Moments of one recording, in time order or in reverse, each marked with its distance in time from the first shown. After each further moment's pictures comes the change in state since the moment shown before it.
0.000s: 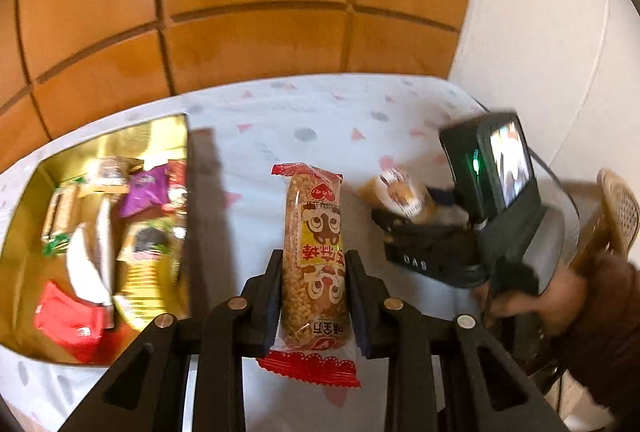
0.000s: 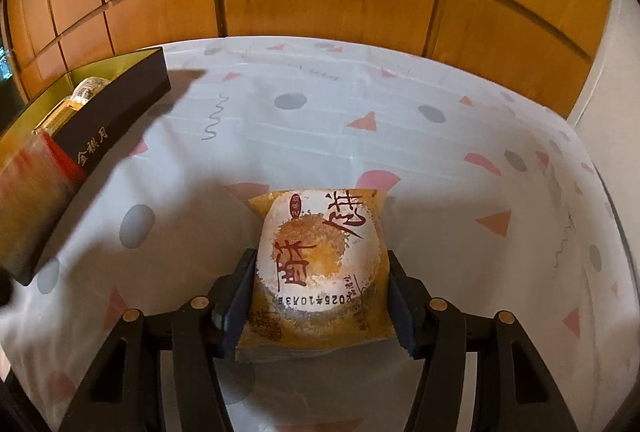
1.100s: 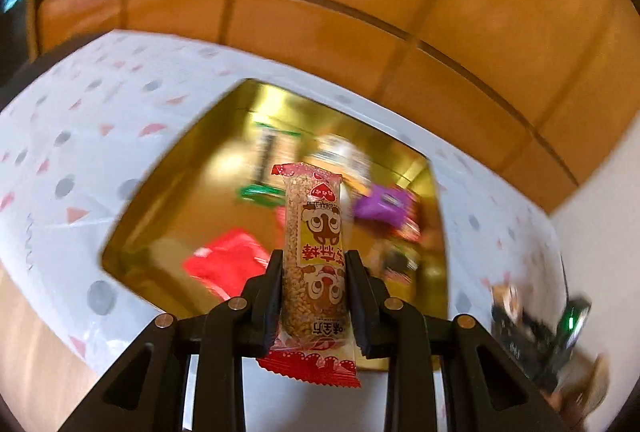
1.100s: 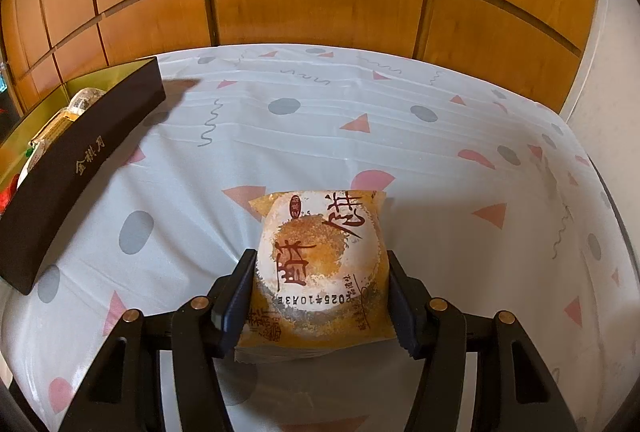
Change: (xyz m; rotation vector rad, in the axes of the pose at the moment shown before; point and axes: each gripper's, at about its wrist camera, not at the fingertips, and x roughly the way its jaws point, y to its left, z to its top) left arm -0.057 0.211 -0.033 -0.616 -0.034 0.186; right arm 0.002 -0.001 -0.001 0.039 -0.027 -0.006
